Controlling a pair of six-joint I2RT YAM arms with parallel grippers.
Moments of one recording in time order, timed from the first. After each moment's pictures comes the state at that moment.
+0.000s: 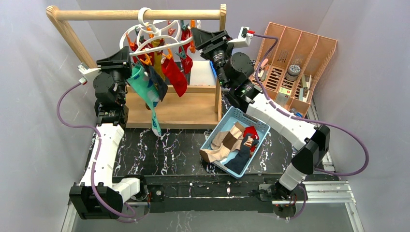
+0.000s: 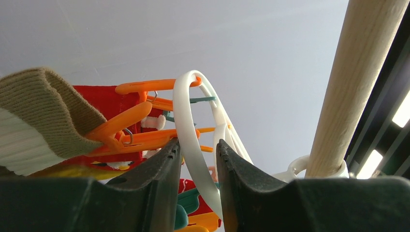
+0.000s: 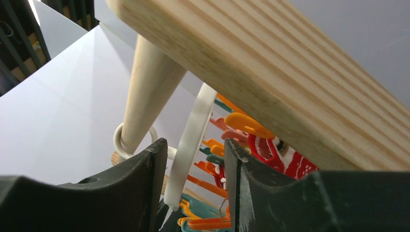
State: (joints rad) left arm -0.01 1.09 1.08 0.22 -0.17 -1.41; right arm 0.87 1.63 1.68 0.42 0.45 0.83
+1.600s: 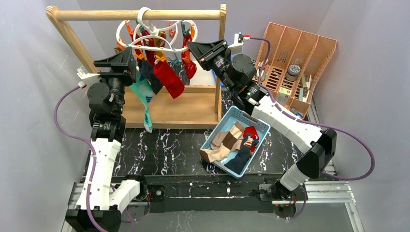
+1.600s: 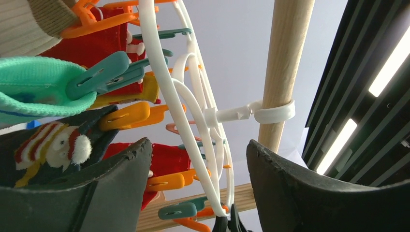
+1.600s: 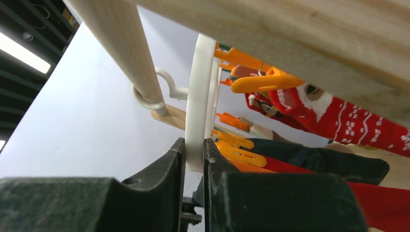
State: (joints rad) left arm -0.05 0.93 1.09 0.07 -0.08 -1.44; right arm 0.85 1.58 1.60 0.27 0.22 1.17
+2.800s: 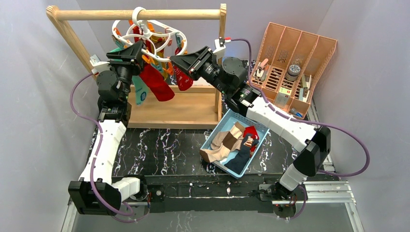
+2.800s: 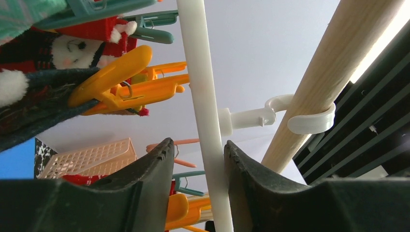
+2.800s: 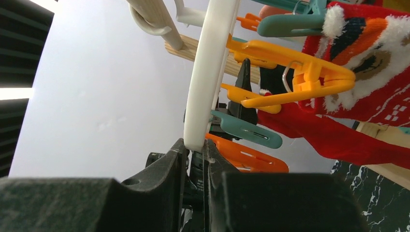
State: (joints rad) left arm -0.05 1.13 1.12 0.27 0.04 -1.53; right arm 0.90 1.61 1.61 0.25 -0.03 1.29
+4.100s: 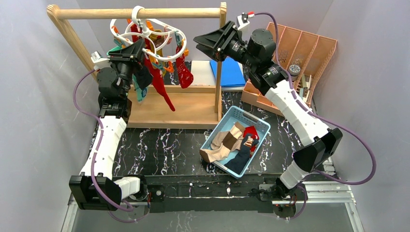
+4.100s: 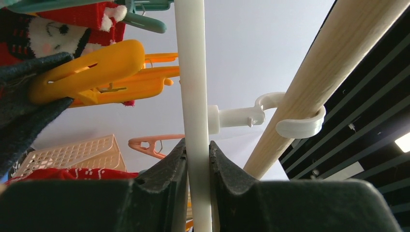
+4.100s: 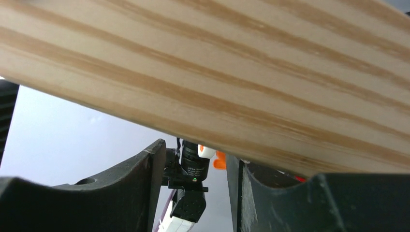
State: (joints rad) left arm -0.06 1.18 1.15 0.32 0.07 -1.60; right arm 0.61 1.62 1.82 -0.03 -0.38 1.24
